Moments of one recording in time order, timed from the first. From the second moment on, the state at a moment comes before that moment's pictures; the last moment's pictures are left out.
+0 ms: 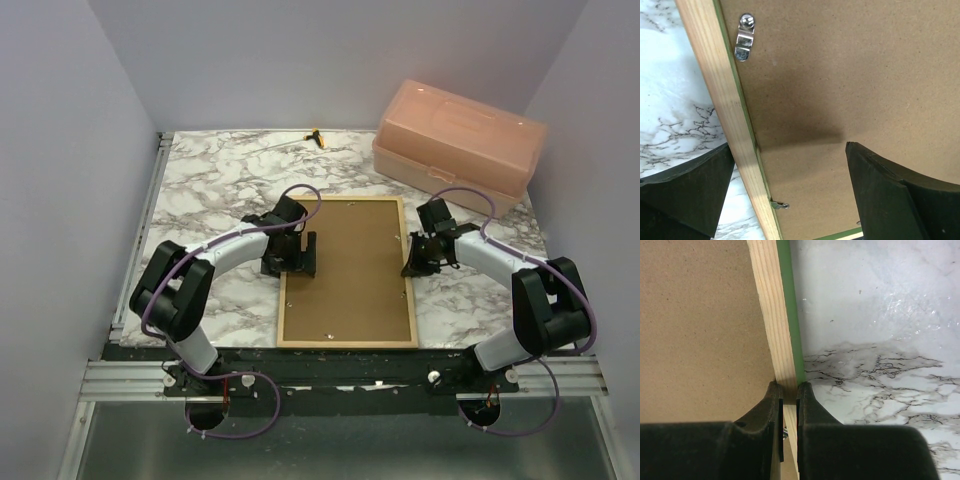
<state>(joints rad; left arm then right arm) -0.55 1.65 0.99 -0.54 0.12 -0.53 0.32 1.51 0.81 -0.49 -0.09 0.48</state>
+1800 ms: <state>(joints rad) -0.45 1.95 1.42 -0.75 -0.08 -0.46 0.32 1.51 0.82 -0.48 -0.07 0.48</state>
